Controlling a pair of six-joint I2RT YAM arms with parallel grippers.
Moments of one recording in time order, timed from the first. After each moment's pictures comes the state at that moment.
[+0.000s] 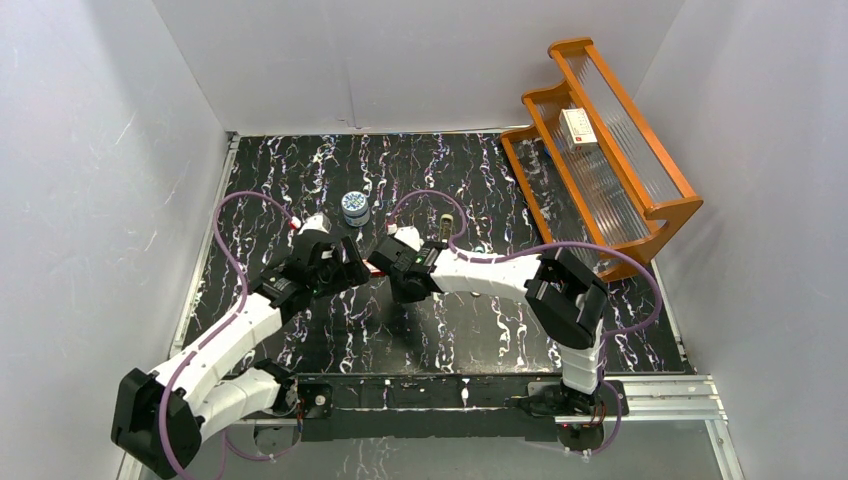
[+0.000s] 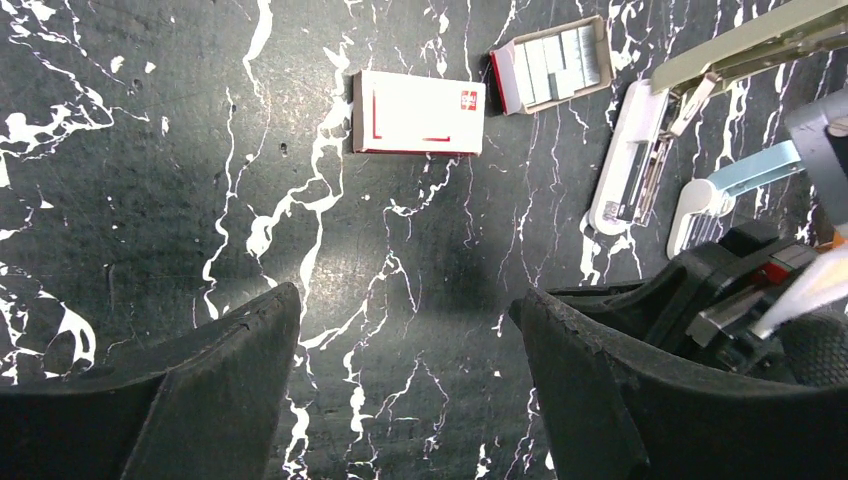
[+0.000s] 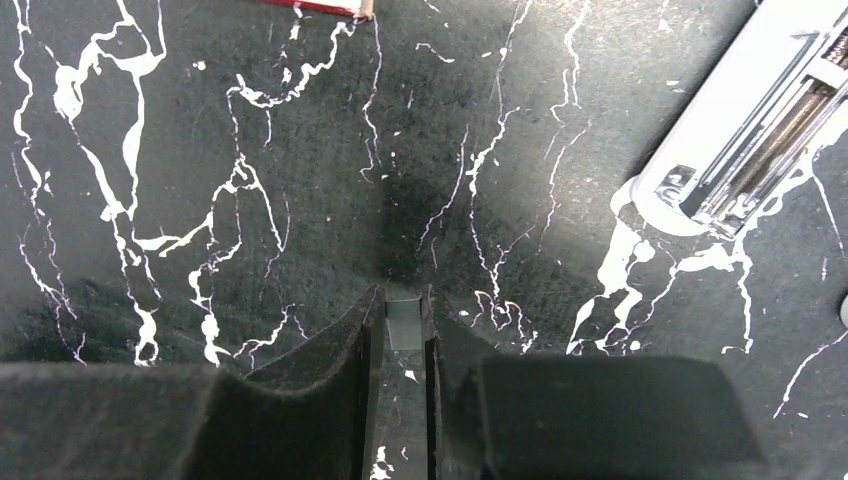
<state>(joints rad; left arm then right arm) -0.50 1.00 0.64 -0.46 -0.11 -0.72 1.11 1.89 1.36 -0.62 0.24 0.82</state>
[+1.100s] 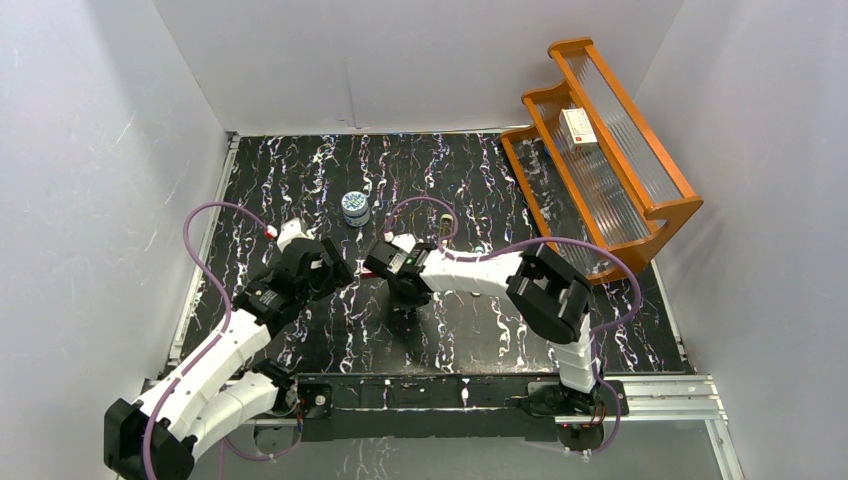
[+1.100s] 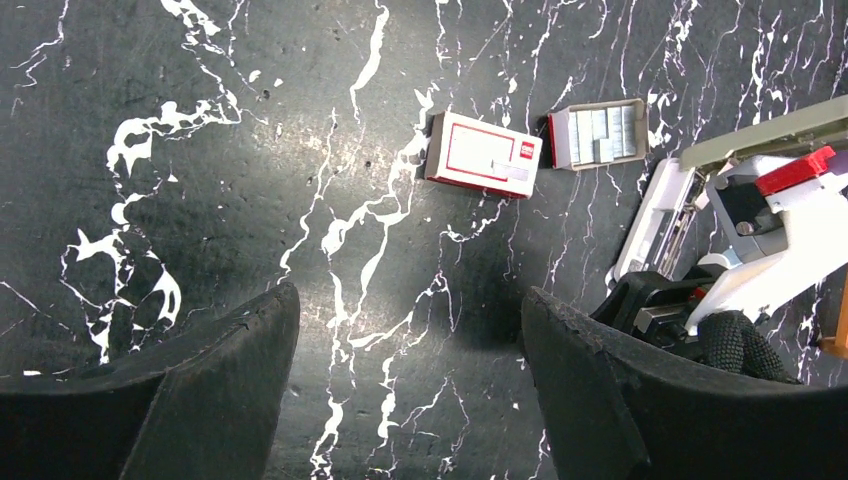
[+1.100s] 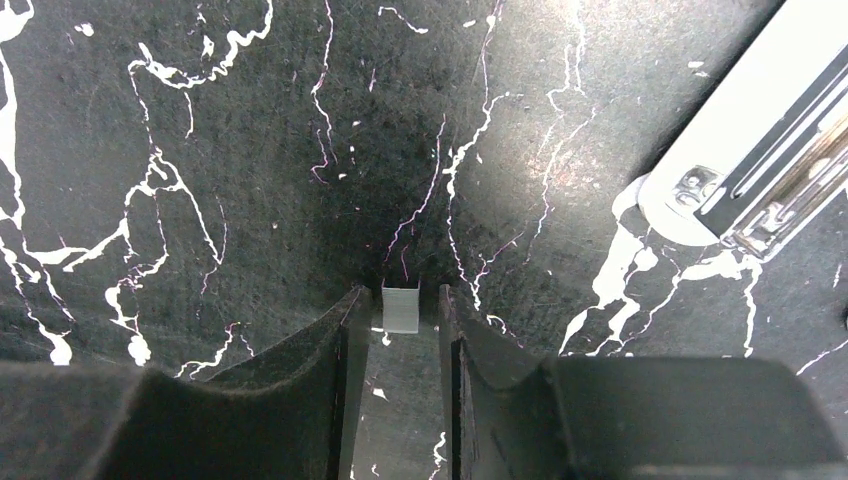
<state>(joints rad) -0.50 0.85 0.63 -0.55 -0.29 -0.80 1.12 1.97 1.40 -0.68 0.23 0.80</state>
